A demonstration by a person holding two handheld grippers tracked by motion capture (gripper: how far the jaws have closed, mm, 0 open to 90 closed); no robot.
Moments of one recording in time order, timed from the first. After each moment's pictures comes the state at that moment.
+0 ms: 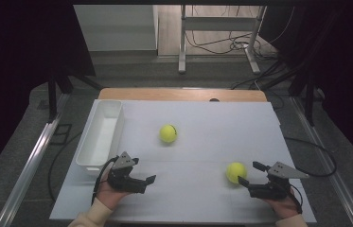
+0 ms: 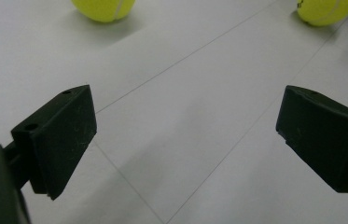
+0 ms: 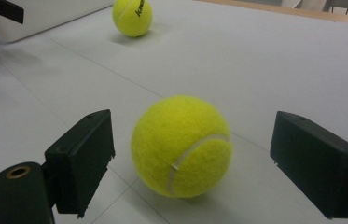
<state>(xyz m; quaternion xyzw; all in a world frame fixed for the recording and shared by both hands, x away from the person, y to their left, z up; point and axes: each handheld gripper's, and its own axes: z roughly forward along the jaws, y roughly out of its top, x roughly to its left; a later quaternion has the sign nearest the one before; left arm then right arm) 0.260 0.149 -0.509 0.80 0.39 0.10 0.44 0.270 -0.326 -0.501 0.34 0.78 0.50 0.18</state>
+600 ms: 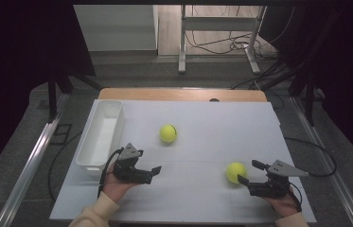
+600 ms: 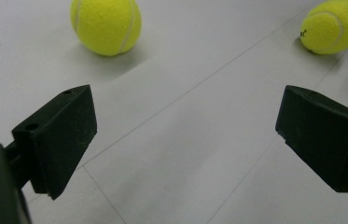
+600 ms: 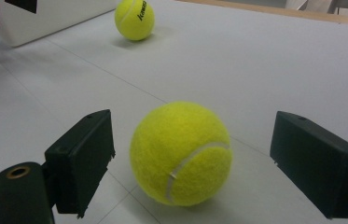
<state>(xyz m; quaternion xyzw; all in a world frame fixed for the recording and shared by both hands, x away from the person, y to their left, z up) 0.277 0.136 -0.493 0.80 0.40 0.12 0.44 0.274 -0.326 -0.500 0.34 0.77 0.50 0.18</state>
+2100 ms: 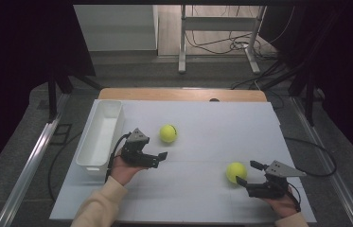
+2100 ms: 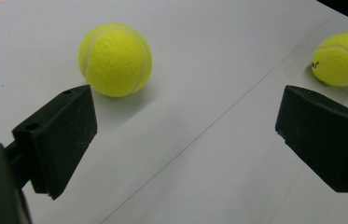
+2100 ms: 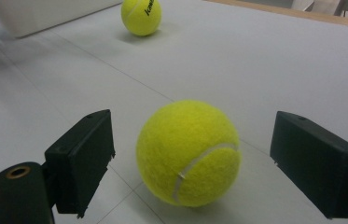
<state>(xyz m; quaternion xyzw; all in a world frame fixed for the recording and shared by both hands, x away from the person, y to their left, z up) 0.320 0.124 -0.476 0.79 0.40 0.11 0.45 0.273 -0.322 -0.501 0.33 0.78 0.50 0.18</state>
